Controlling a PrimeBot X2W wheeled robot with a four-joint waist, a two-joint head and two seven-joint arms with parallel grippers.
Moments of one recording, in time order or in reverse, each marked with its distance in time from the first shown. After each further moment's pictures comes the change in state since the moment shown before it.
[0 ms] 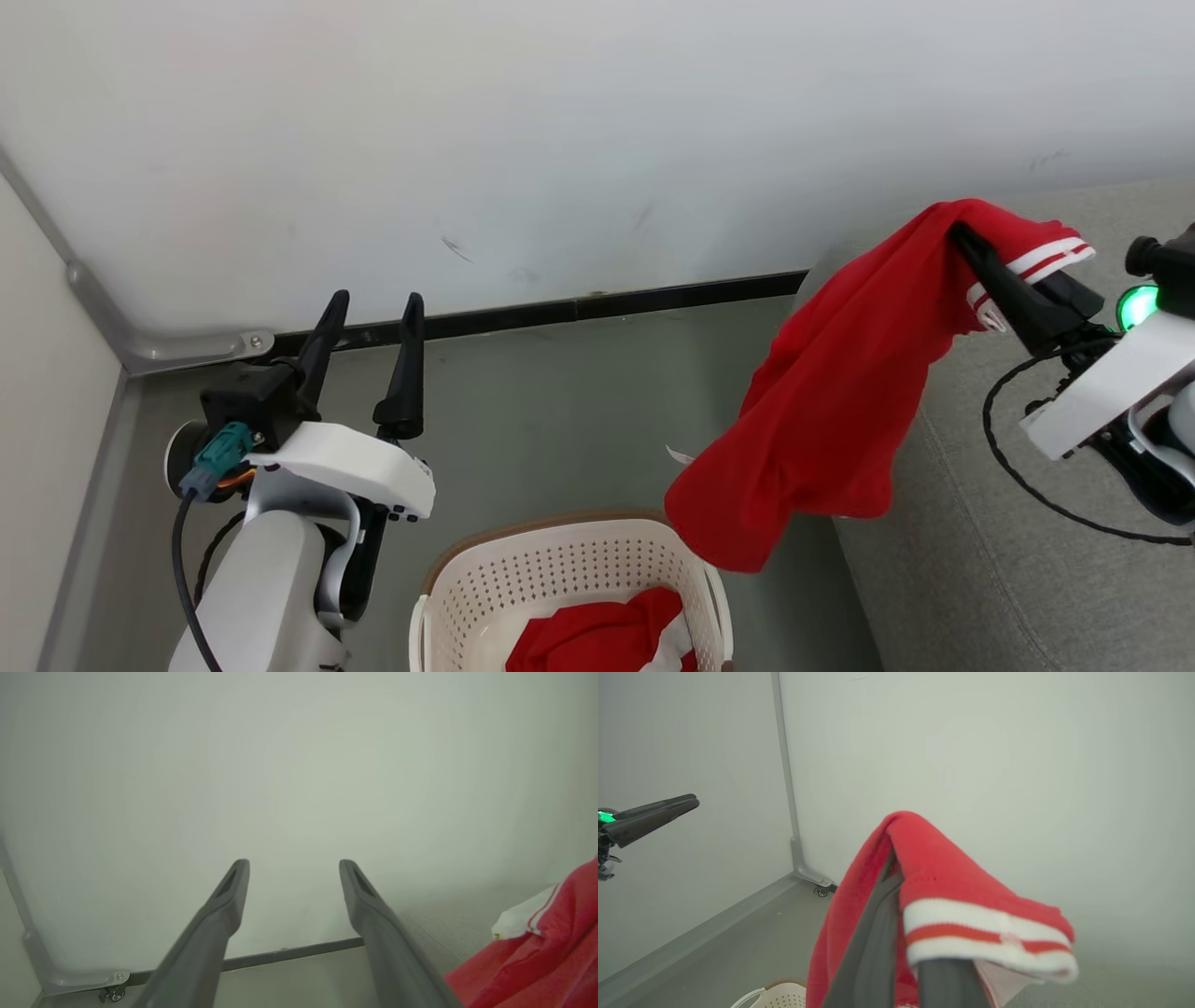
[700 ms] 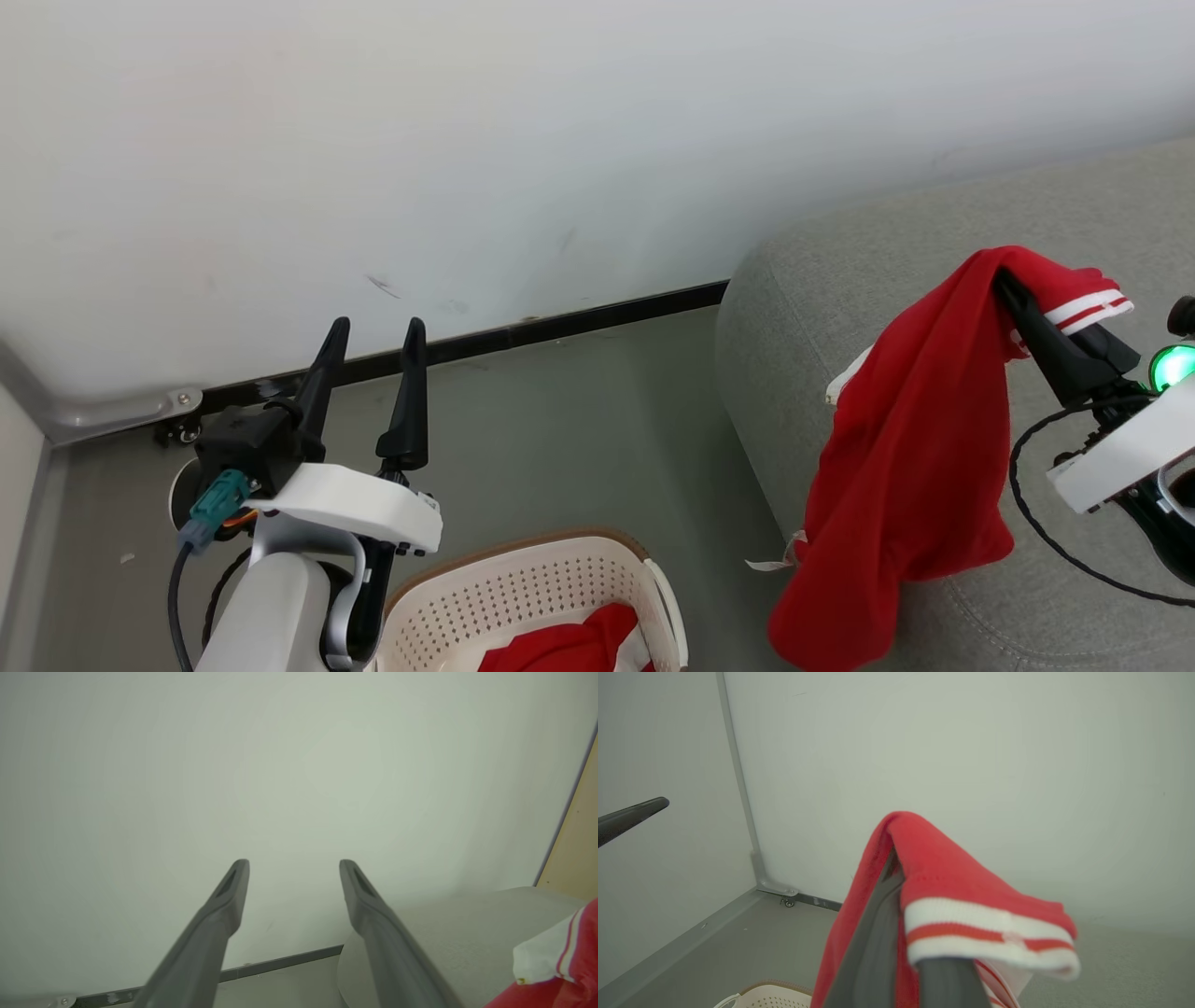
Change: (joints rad) left arm 0.096 -0.026 0.027 -0.114 0.011 0.008 -0.004; right arm 0.191 -0.014 -0.174 -0.058 -0.047 0.000 -0.005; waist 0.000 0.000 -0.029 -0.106
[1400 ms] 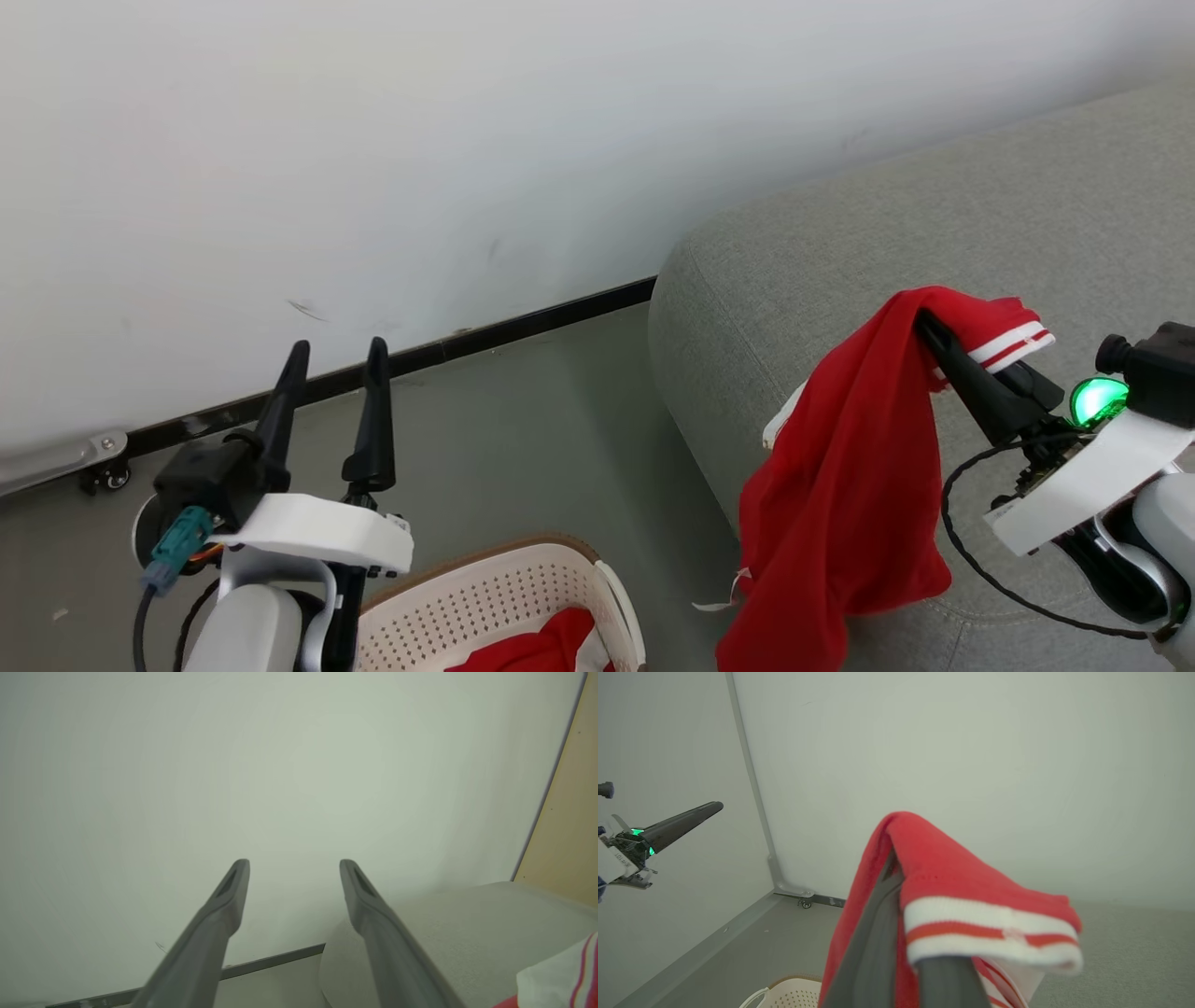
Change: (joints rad) left arm 0.079 -0.002 0.054 -0.070 0.019 0.020 -0.002; right arm 0.083 0.067 -0.029 -0.118 -0.035 0.000 0.032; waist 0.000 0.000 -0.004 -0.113
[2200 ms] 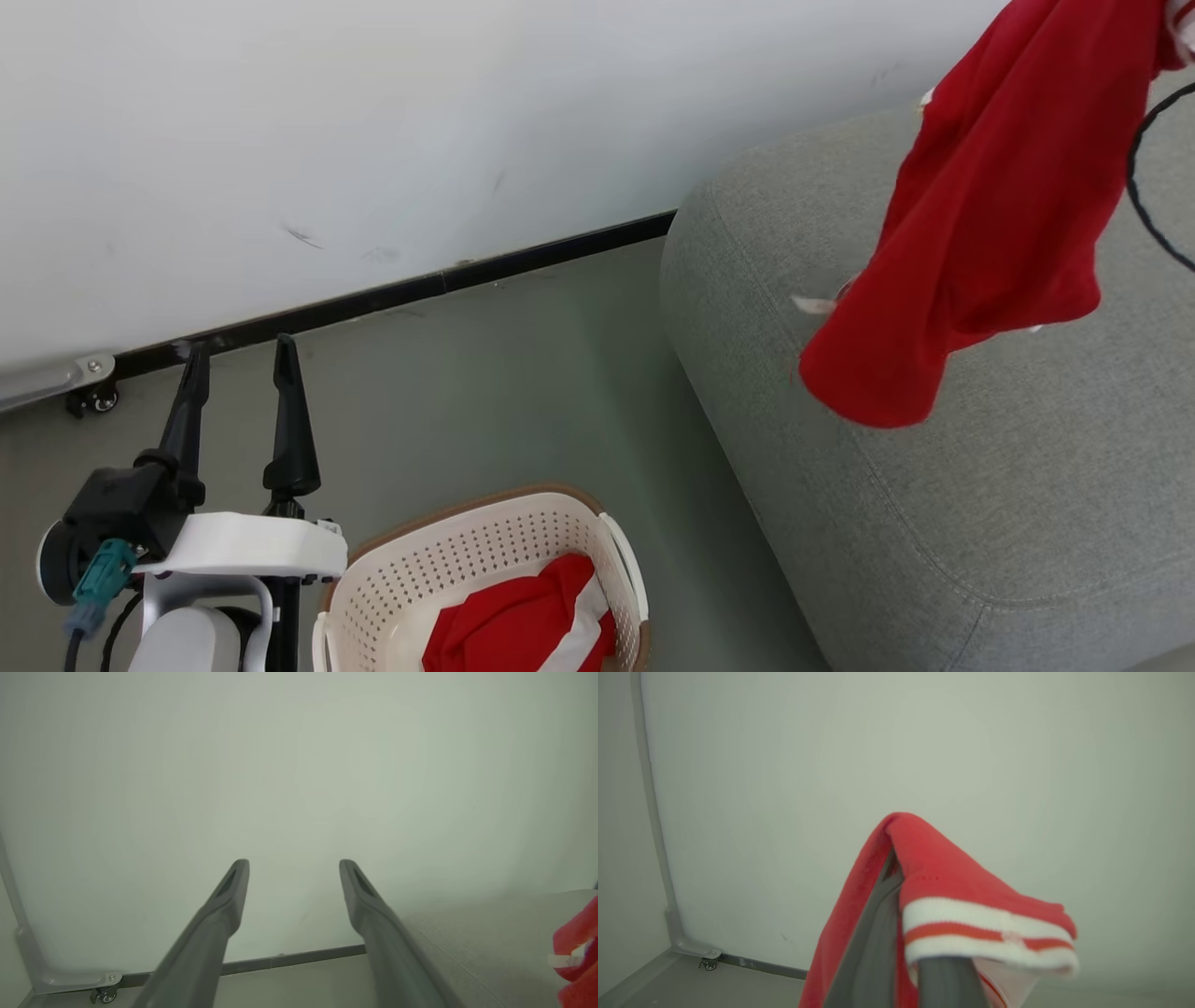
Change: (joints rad) left arm 0.074 0.055 0.085 -0.135 0.038 0.068 0.000; right arm -0.469 -0.053 -0.167 0.148 0.053 0.000 0.269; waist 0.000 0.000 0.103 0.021
